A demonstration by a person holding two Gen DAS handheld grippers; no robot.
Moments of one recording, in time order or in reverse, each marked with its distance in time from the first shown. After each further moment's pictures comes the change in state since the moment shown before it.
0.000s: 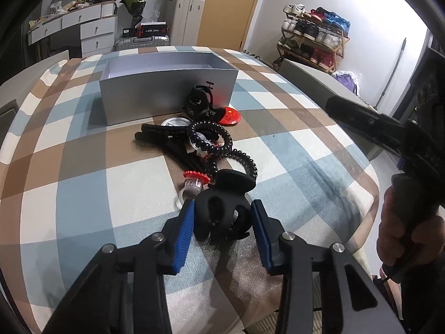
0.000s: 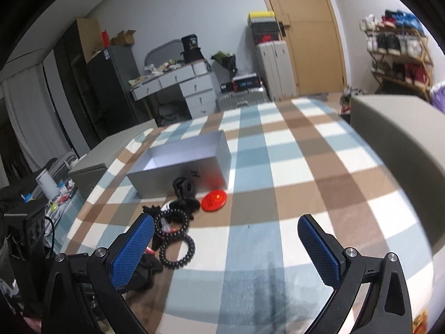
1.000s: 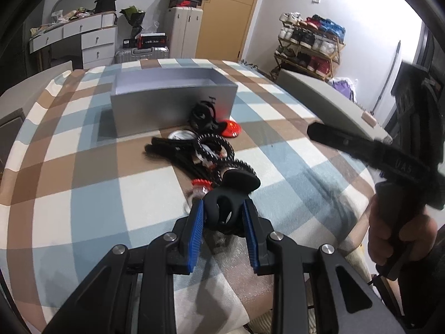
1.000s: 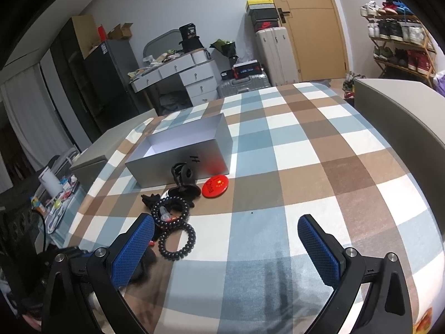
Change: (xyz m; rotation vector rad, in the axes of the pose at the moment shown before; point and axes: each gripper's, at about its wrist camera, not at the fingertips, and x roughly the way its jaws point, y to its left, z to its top) left arm -0.017 0.004 0.002 0.015 -0.060 0.002; right arm 0.011 -0.001 -0.004 0.009 0.047 0.017
